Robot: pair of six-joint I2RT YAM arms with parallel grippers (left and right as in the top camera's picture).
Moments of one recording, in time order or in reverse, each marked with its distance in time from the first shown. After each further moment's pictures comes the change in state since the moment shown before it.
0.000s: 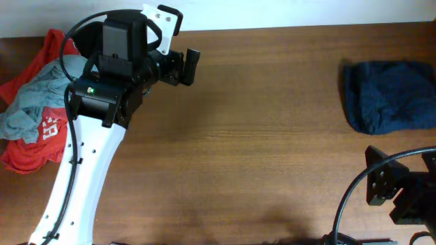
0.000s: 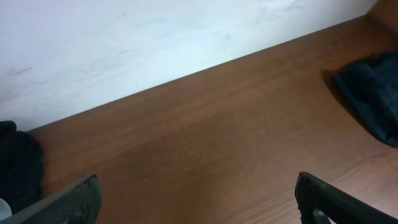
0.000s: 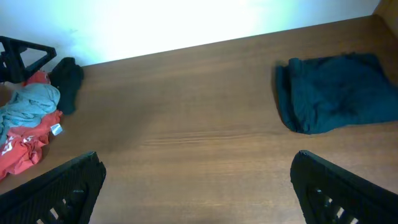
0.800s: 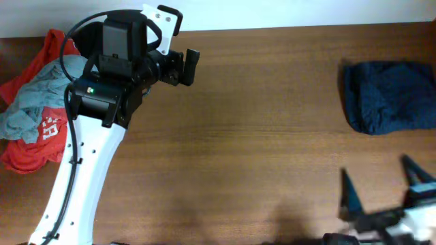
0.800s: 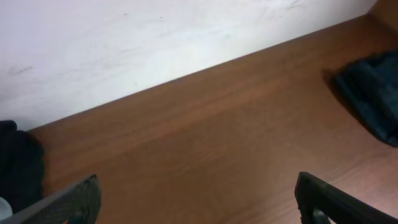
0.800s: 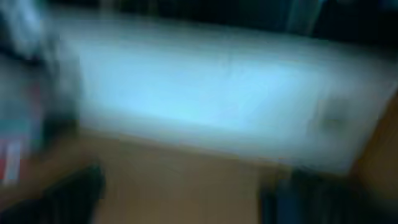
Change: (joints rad) left arm 0.000 0.000 0.000 -0.002 -0.001 0.000; right arm 0.294 -0.666 -0.990 0.843 0.150 -0.068
